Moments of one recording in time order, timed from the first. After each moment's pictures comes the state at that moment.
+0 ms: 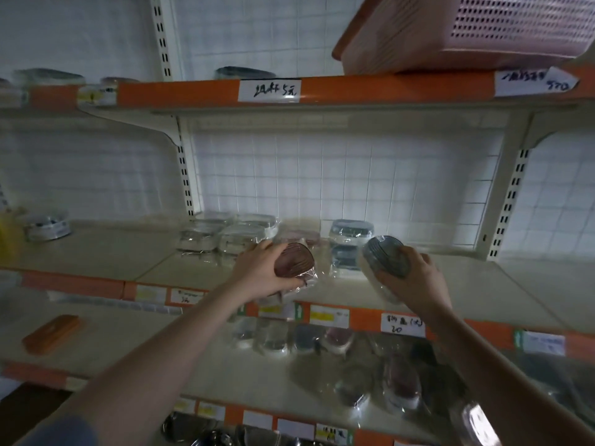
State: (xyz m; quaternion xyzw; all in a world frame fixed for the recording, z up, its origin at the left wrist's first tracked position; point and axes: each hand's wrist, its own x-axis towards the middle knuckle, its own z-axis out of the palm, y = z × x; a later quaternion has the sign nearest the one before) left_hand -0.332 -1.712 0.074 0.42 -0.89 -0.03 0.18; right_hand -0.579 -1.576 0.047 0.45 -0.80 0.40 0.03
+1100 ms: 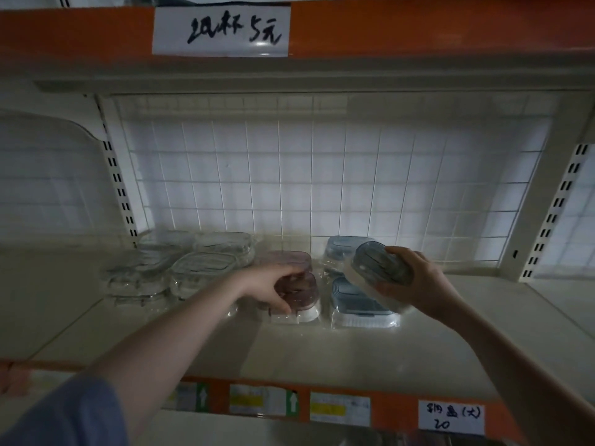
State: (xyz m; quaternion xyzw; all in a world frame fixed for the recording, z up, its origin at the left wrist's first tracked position) left_hand -0.437 -1.898 0.057 0.28 -0.95 -0.14 -0.05; right_hand -0.665 -1.704 0.049 0.52 -0.77 0.36 -0.02
